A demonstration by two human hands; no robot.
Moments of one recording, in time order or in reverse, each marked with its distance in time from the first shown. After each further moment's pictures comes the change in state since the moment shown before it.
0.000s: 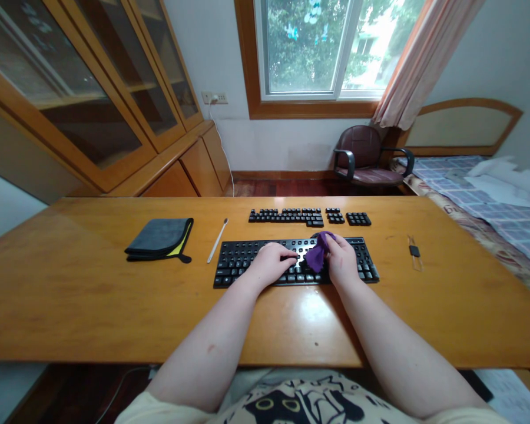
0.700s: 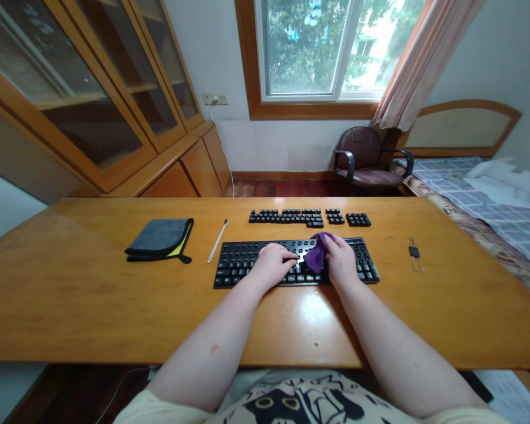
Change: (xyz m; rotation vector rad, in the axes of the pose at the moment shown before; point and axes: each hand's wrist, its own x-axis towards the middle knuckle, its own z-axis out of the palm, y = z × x) left_hand 0.000 0.004 0.003 0.061 0.005 -0.002; right_hand 0.000 0.000 0.001 -0.010 0.000 0.014
